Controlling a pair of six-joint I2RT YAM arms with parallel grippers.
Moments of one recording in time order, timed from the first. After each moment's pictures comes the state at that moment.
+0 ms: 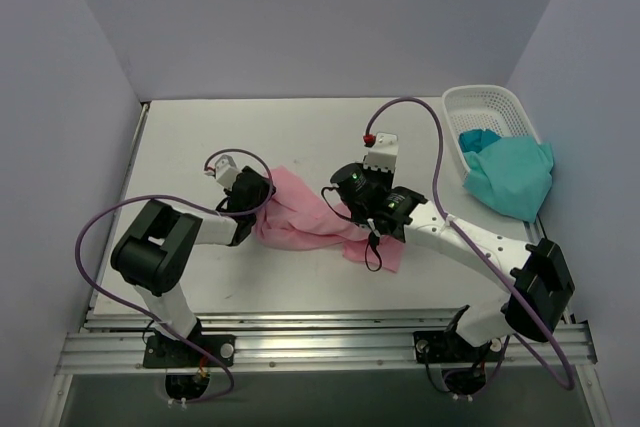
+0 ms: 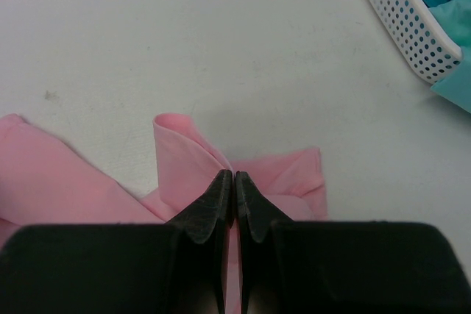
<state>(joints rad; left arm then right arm) -0.45 1.76 0.70 0.58 -0.43 -1.01 0.86 1.42 1.11 -0.45 0.97 0.65</state>
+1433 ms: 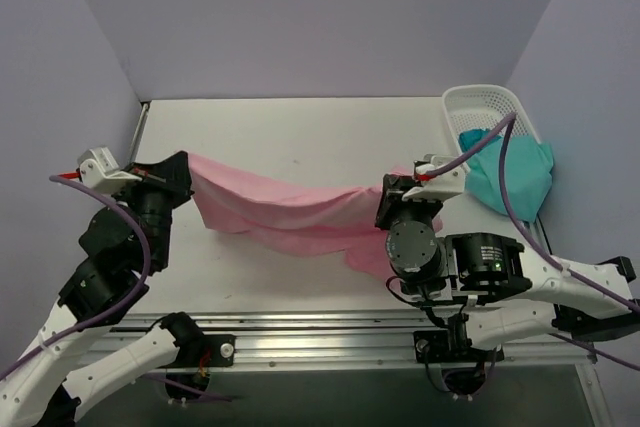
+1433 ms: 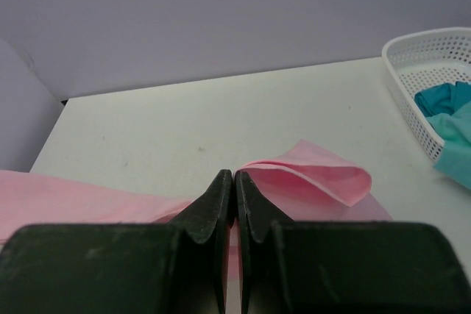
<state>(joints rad) -0.79 0.67 1.07 -0.26 -0.88 -0.65 1.44 1.07 1.37 -0.63 1.39 0.55</state>
